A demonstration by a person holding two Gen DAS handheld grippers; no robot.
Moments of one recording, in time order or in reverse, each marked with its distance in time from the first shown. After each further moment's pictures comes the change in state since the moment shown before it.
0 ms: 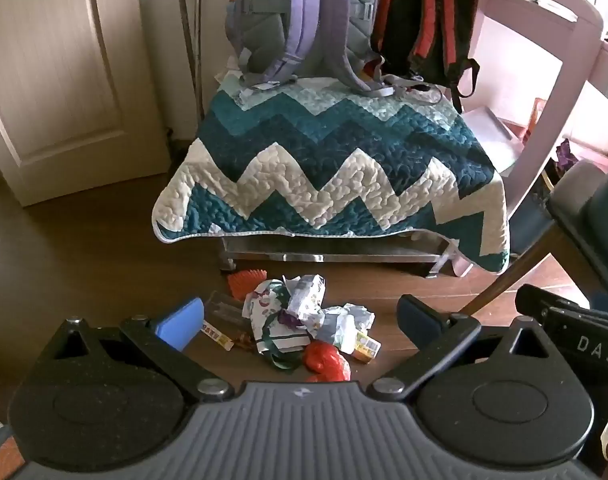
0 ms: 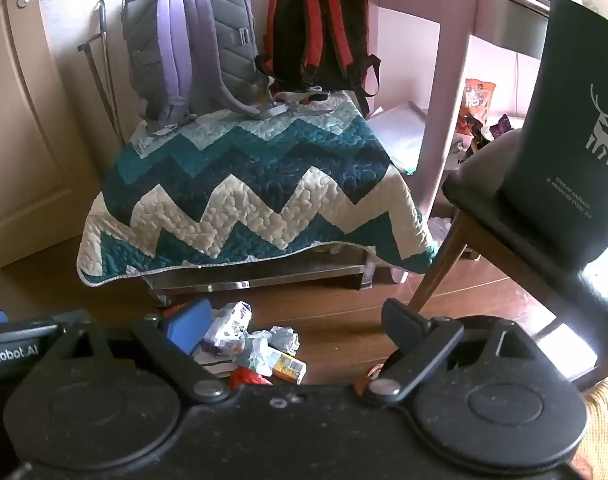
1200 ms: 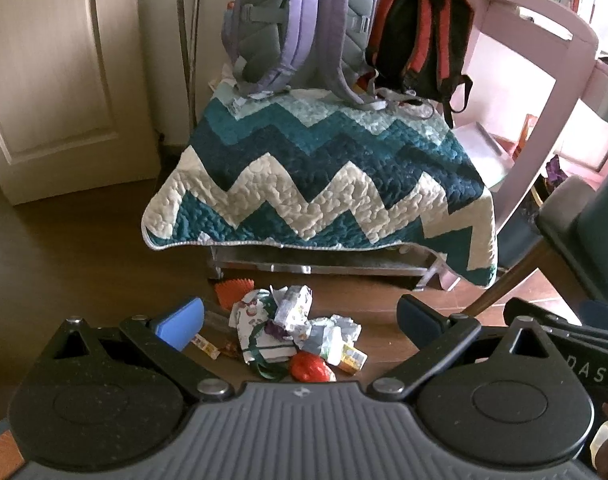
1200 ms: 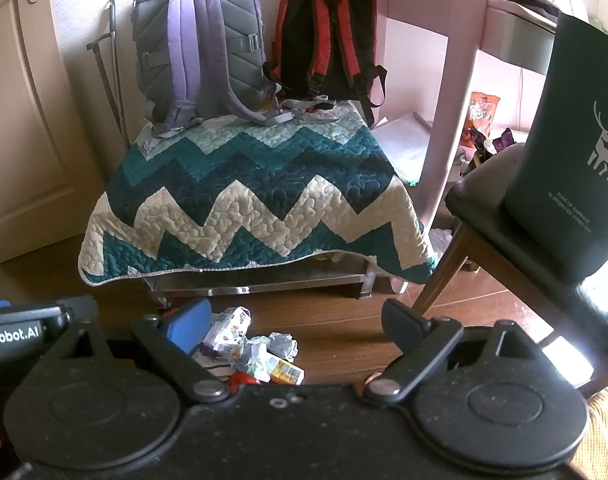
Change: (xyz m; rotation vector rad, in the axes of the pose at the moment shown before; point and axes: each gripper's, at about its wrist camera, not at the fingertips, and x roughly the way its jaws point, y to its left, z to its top) left arm -0.003 0.005 0.007 -0.035 -0.047 -0.063; right arm -0.004 0.004 0.001 -0.013 -0.027 0.004
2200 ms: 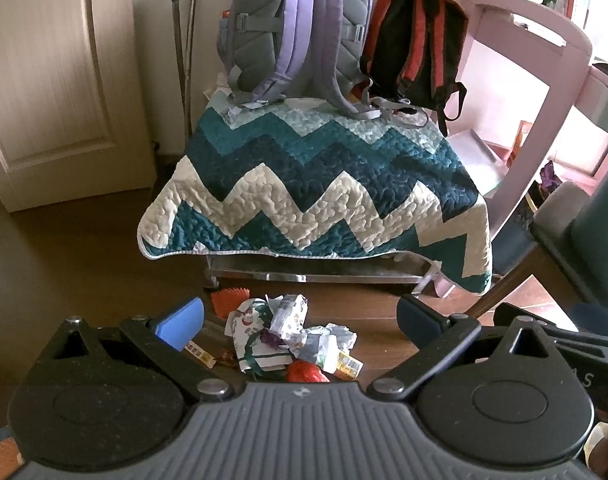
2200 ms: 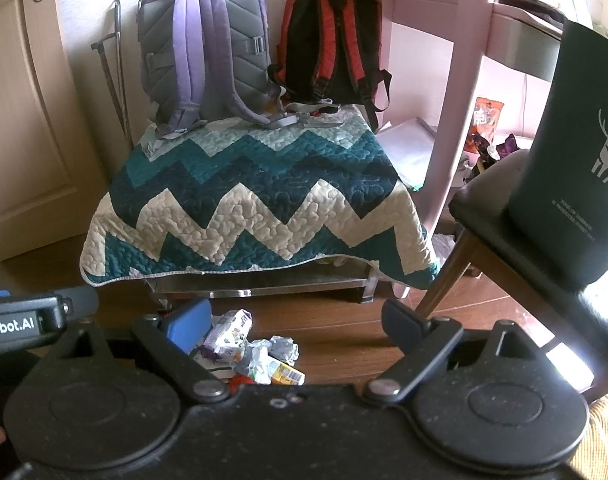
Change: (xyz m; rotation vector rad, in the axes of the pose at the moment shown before) left arm -0.002 -0.002 -0.004 0.010 -0.026 -0.011; right arm -0.002 0.005 0.003 -0.011 -0.008 -0.005
